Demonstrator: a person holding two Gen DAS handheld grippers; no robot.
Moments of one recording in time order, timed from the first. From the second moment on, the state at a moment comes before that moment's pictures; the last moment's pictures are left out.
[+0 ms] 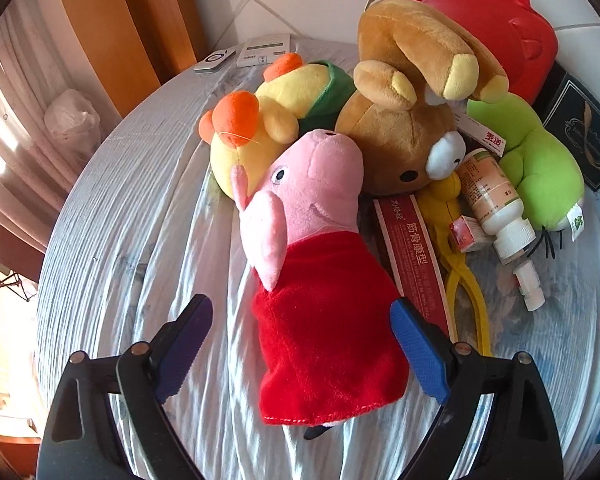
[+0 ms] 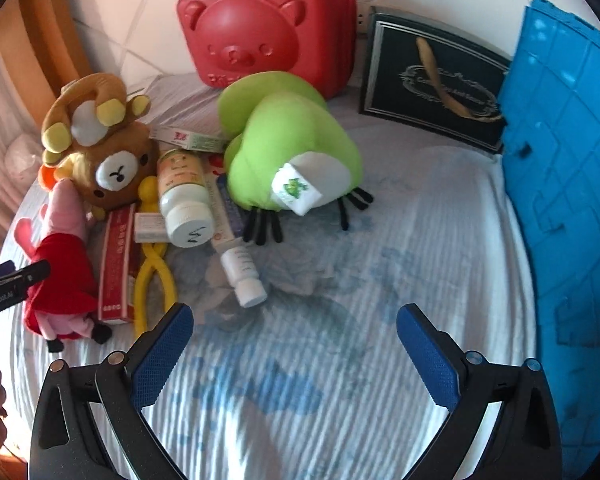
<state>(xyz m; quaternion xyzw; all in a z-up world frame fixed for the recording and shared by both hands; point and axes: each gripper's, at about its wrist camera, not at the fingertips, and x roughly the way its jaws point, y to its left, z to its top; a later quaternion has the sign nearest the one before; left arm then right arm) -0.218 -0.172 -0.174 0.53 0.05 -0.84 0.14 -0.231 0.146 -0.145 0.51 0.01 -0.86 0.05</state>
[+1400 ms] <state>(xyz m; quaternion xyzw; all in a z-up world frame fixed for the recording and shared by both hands) -0.118 -0.295 -0.231 0.56 0.03 -0.79 0.25 -0.265 -0.050 -0.155 0.51 0.09 -0.78 0.35</state>
